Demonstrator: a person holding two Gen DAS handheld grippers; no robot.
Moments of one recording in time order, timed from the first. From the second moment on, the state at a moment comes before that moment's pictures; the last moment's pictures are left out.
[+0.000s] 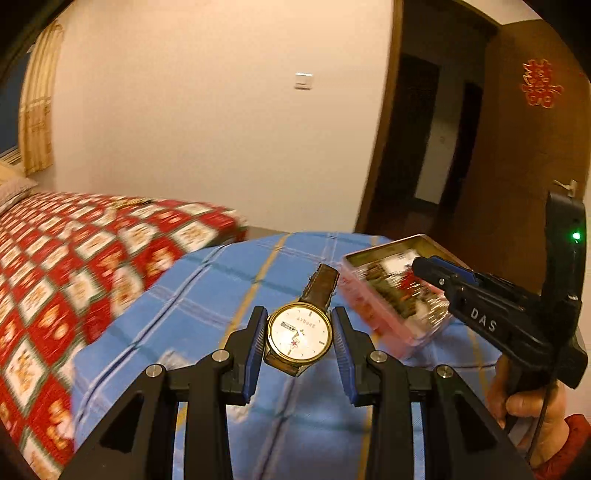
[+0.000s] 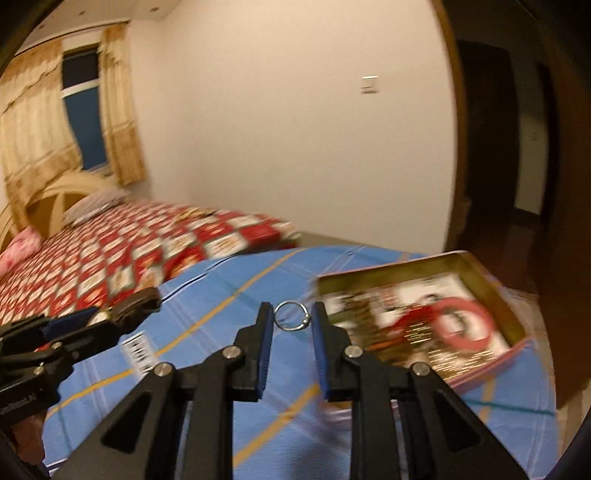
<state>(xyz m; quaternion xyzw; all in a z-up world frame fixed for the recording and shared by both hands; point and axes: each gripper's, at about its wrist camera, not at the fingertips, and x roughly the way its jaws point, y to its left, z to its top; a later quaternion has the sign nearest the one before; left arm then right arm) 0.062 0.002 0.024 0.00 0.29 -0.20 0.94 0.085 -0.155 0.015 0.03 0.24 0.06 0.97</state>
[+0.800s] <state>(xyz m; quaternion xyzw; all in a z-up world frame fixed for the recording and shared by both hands) 0.141 -0.159 -0.008 0.04 0.32 -0.24 0.92 0.148 -0.291 0.008 0.07 0.26 -0.05 0.96</state>
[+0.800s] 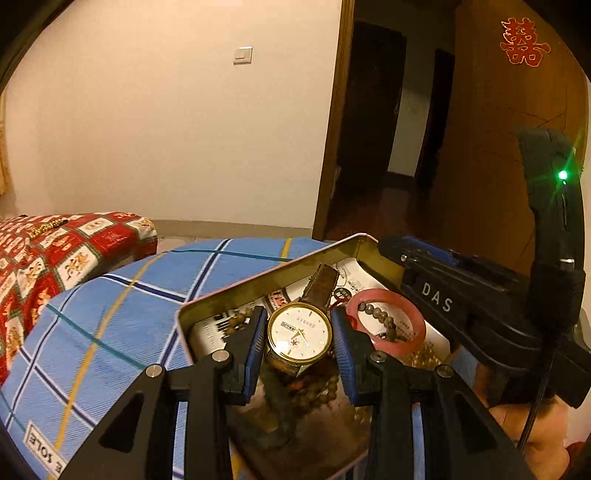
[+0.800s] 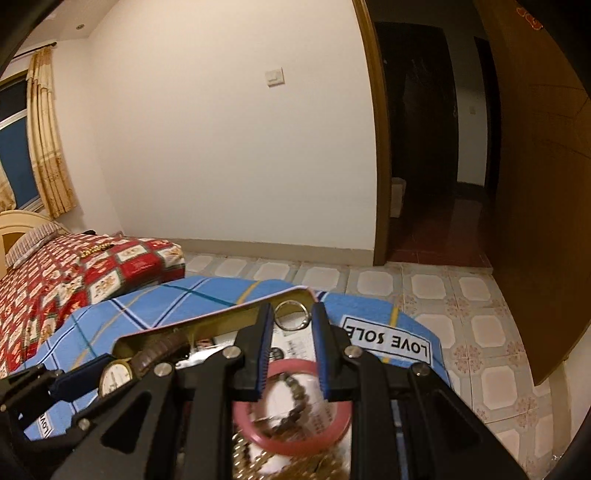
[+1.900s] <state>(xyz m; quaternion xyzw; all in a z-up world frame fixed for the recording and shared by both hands) 0.157 -0.169 -0.030 0.02 0.36 -0.21 0.91 0.159 -0.298 0.006 0.07 0.25 -0.04 0.97</state>
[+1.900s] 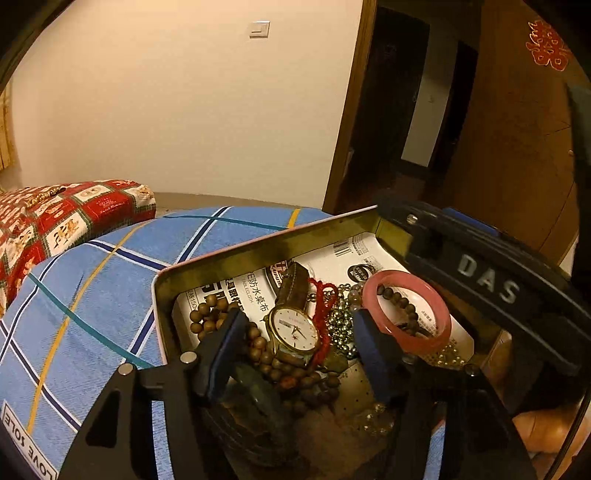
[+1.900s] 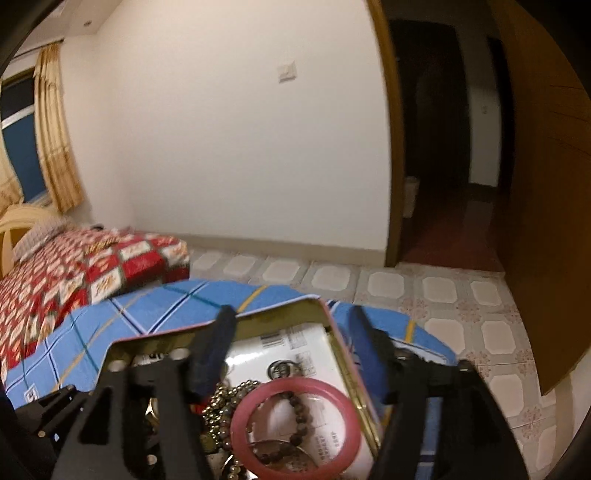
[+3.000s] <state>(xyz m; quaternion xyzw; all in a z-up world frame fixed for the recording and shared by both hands) 0.056 -0.111 -0.013 0.03 0.20 -0.13 0.97 0.042 -0.264 0.007 0.07 0.13 -0.16 0.98</state>
